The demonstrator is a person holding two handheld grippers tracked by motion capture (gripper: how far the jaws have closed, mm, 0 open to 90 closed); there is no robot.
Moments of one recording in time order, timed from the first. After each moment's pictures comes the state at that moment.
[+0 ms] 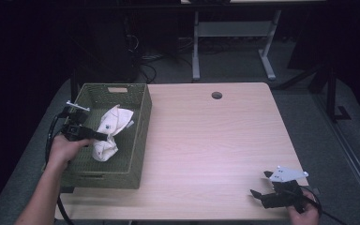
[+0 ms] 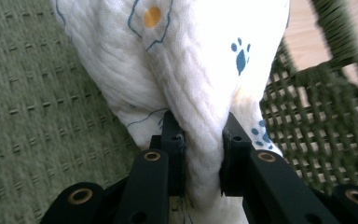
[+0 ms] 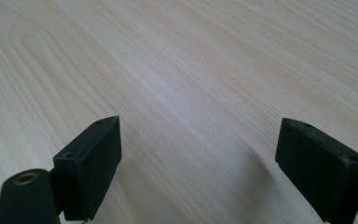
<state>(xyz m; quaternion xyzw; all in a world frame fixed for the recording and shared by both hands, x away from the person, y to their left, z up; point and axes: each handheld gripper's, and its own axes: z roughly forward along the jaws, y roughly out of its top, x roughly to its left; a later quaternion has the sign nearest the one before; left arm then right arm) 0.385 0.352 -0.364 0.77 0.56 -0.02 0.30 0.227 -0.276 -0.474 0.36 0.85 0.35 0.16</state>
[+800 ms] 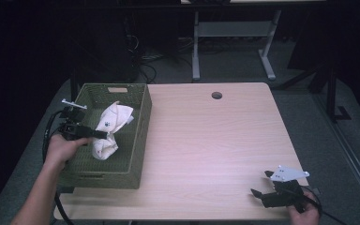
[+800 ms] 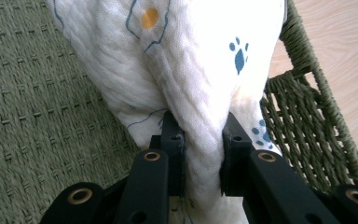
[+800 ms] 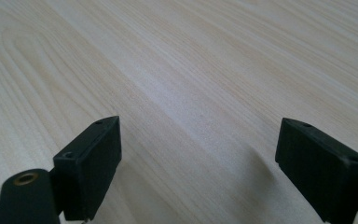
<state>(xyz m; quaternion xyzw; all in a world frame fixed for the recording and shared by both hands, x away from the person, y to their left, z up) 0.378 0.351 -0.351 0.77 0.55 -0.02 0.32 0.227 -0.278 -0.474 0.37 0.84 0.35 0.16</state>
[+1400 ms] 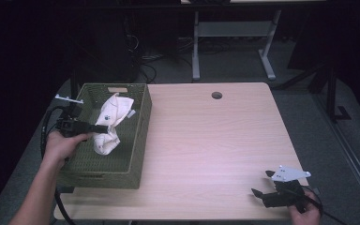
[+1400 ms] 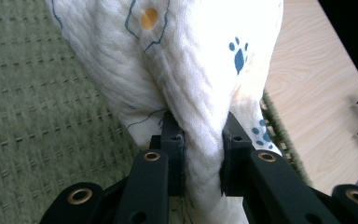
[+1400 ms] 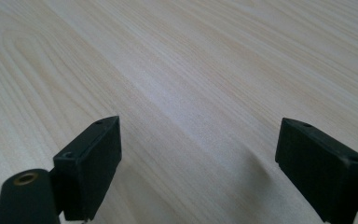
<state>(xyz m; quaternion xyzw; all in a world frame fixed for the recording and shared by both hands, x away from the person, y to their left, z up) 0.372 0.343 -0.327 0.76 0.53 -0.02 0.37 0.227 -0.280 -0.473 0.37 0.84 0.36 0.16</state>
